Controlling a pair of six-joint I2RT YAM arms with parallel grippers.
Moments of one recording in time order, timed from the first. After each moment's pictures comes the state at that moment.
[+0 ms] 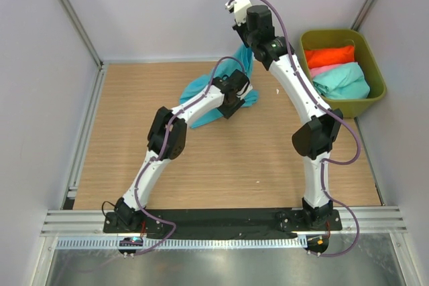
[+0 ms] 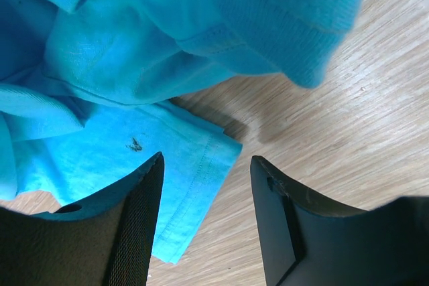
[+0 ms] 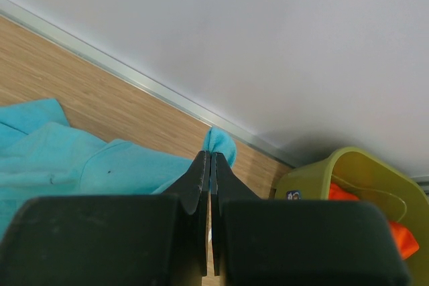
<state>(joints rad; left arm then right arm) -0.71 2.45 2.22 -0.91 -0.23 0.16 0.44 2.10 2.33 -0.53 0.26 -0.41</state>
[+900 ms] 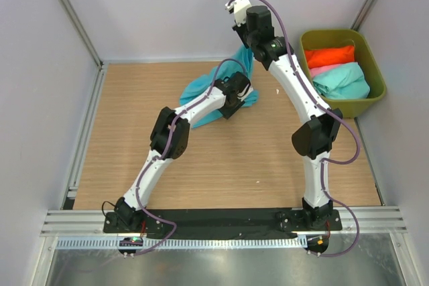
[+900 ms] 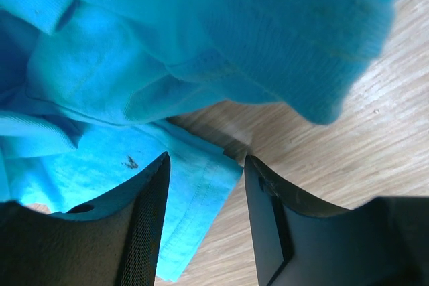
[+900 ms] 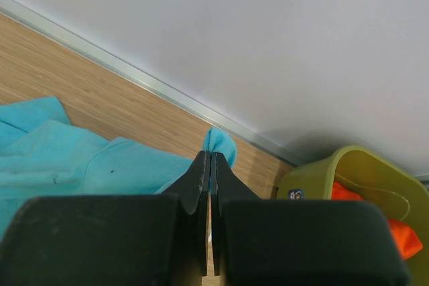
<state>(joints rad) -0.71 2.50 2.24 -0.89 -0.25 0.17 0.44 2.10 2.33 -0.53 0.26 -0.40</state>
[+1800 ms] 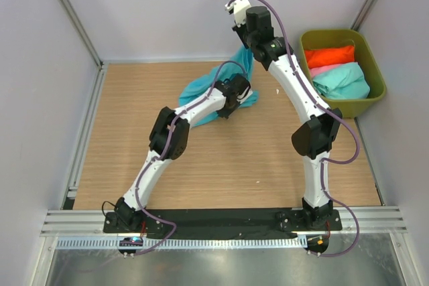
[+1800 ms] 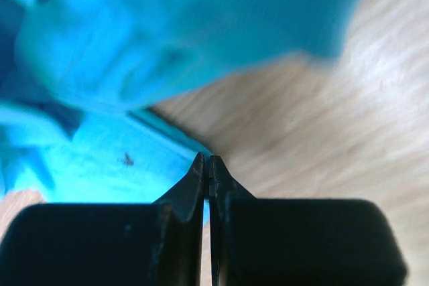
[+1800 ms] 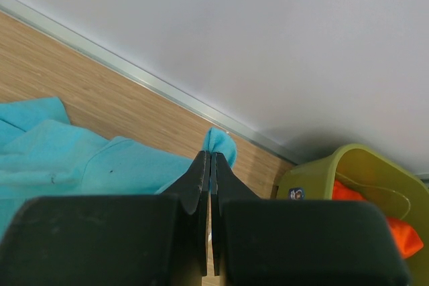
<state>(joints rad) -0.72 2.49 2.21 -0.88 -0.27 0.19 0.44 2.11 2.32 -0.53 0.26 -0.40</state>
